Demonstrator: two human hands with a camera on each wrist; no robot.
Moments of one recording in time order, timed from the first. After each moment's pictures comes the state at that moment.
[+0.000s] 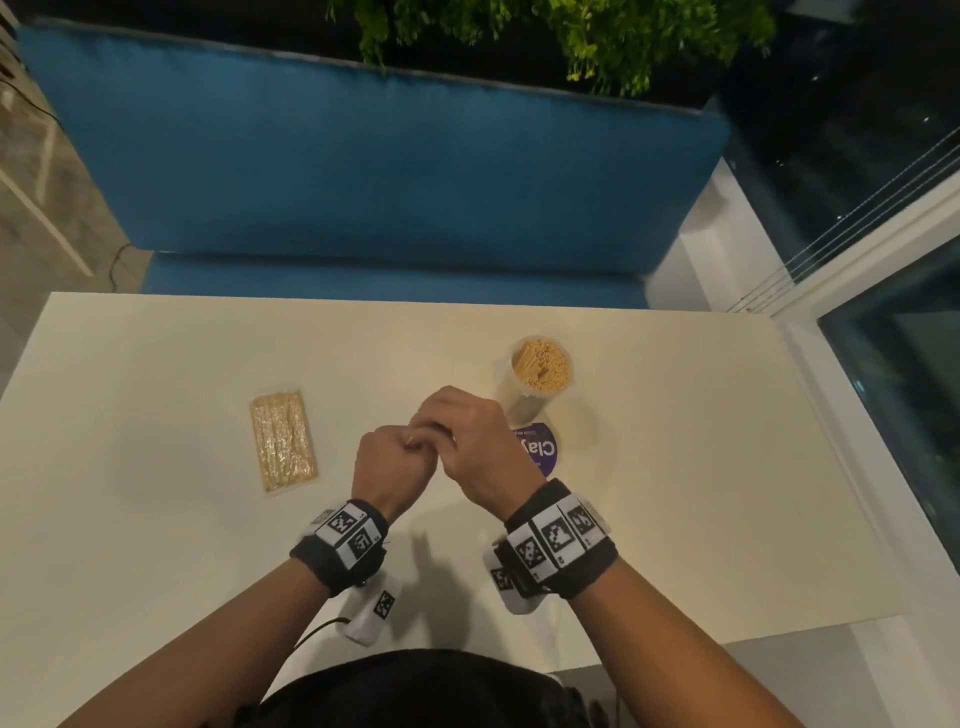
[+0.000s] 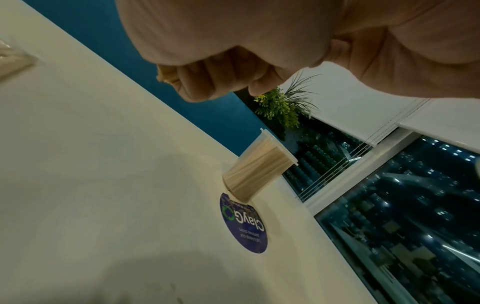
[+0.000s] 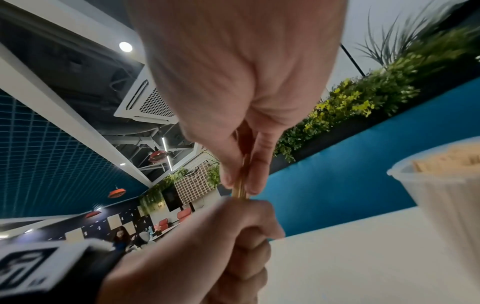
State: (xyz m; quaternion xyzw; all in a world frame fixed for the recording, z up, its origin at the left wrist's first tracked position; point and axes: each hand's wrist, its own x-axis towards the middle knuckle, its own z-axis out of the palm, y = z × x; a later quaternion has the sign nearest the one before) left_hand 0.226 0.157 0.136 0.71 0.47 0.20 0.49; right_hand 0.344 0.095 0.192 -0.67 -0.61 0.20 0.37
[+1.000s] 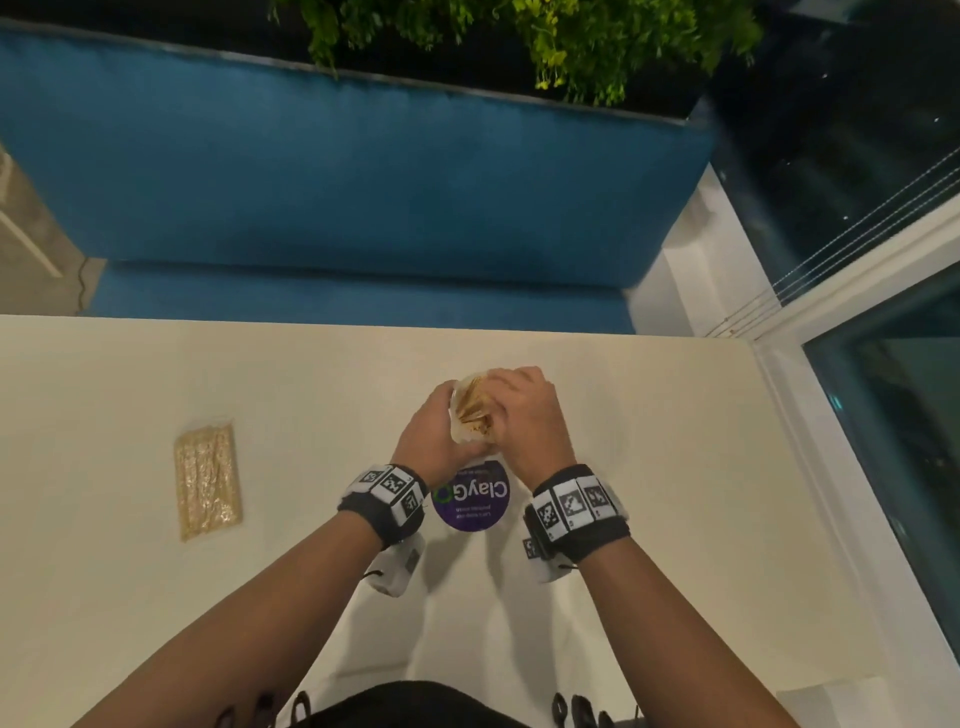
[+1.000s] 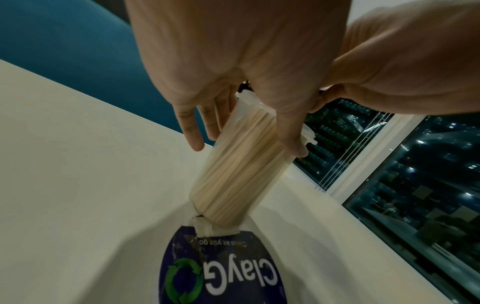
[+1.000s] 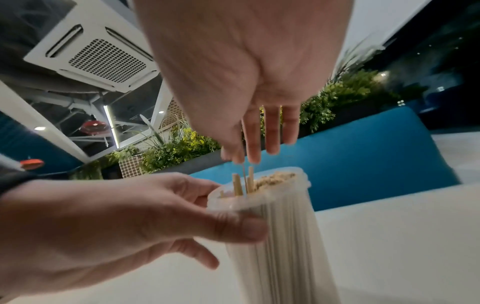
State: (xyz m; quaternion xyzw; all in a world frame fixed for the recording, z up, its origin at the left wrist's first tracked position) left_hand 0.386 0.175 0.120 0.75 0.39 0.14 0.52; right_hand 0.511 0.094 0.162 -0.80 -0.56 0.05 0.20
